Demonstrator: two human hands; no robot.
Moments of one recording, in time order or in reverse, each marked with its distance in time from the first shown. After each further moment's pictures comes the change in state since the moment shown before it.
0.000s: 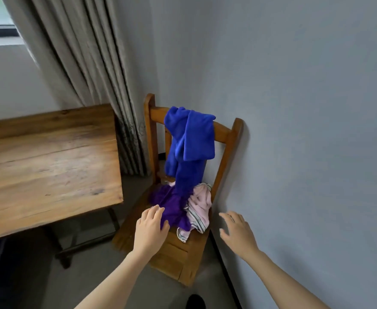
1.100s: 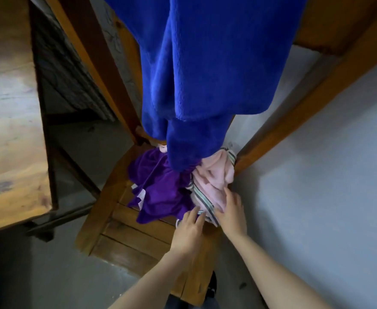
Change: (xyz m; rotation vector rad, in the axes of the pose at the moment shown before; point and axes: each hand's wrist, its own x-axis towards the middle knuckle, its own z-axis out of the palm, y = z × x) left_hand 0.127 -0.037 0.269 -0.005 -0.435 0.138; right_hand 0.182 0.070 0.253 0.349 -0.156 0.427
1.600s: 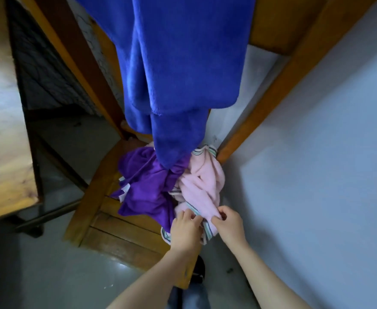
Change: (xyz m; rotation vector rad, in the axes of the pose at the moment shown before) left_hand -0.005 0.028 0.025 0.121 0.047 -0.008; right_hand -0.047 0.017 -0.034 0.349 -0.070 0.153
